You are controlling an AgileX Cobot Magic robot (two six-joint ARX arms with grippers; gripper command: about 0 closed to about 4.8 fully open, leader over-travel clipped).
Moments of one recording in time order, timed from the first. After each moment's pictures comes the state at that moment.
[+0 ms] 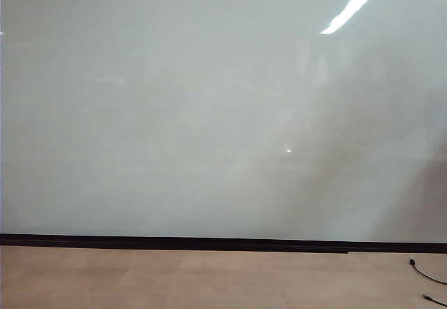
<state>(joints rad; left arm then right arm) 0.00 0.00 0.00 -0.07 0.00 -0.01 -0.52 1.97 0.63 1.40 -0.59 0.03</state>
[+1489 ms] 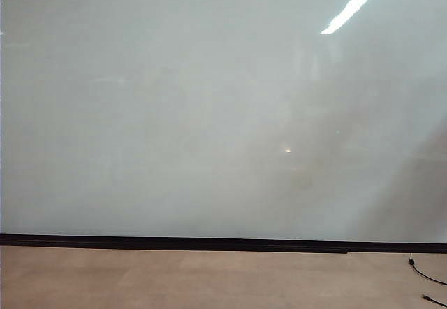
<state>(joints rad) 0.00 0.00 0.00 -0.07 0.00 -0.01 -0.53 1.76 0.48 1.39 -0.30 0.01</state>
